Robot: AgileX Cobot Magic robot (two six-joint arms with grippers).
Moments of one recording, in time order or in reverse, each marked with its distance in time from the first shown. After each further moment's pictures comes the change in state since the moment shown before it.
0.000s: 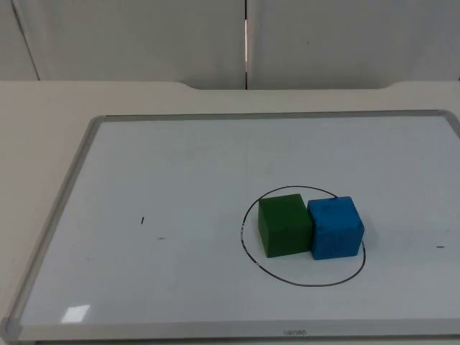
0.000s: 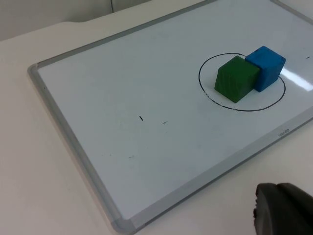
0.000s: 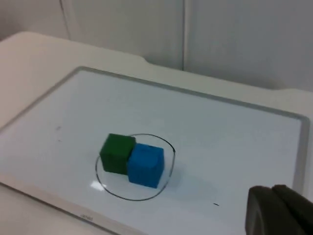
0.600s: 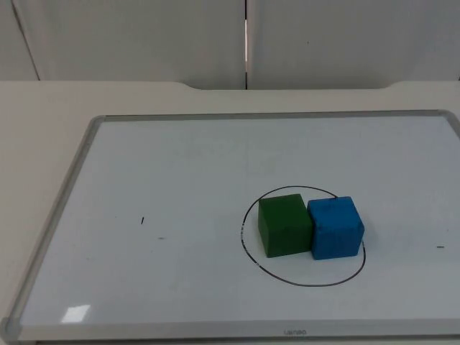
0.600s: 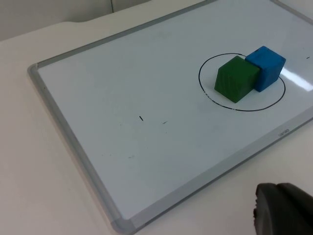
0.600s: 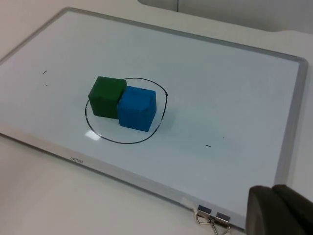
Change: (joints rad) right arm 0.000 -0.003 0.007 -0.050 0.155 0.032; left arm 0.000 0.000 0.000 0.000 0.000 -0.001
